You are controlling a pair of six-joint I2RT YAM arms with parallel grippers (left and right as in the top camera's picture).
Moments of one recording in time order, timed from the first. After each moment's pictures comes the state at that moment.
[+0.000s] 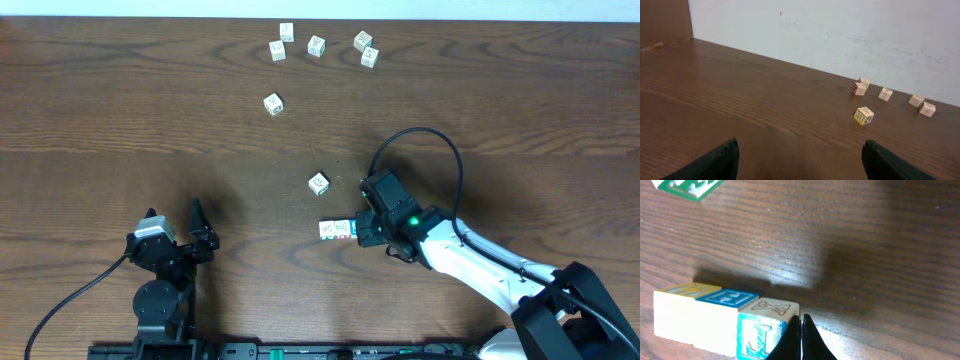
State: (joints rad) left arm -0.03 0.01 0.03 -0.12 -0.17 -0.23; right arm 0.64 1.55 0.73 -0.33 -0.02 0.51
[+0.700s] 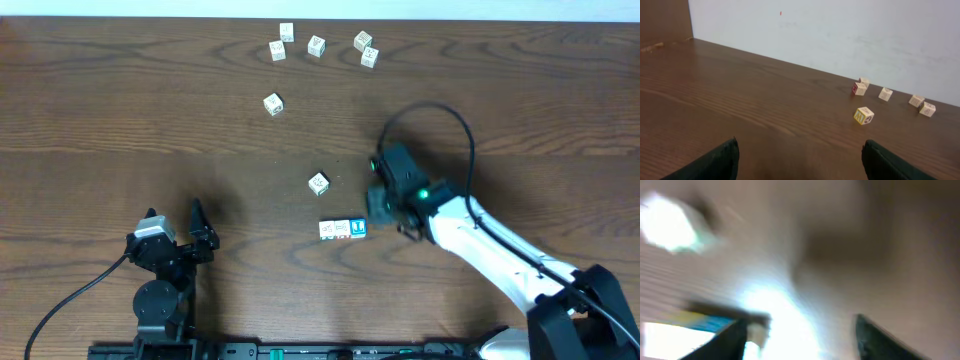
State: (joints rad) left arm -0.03 0.01 0.03 -0.12 -0.17 -0.23; right arm 0.56 1.55 0.94 -0.52 0.06 0.36
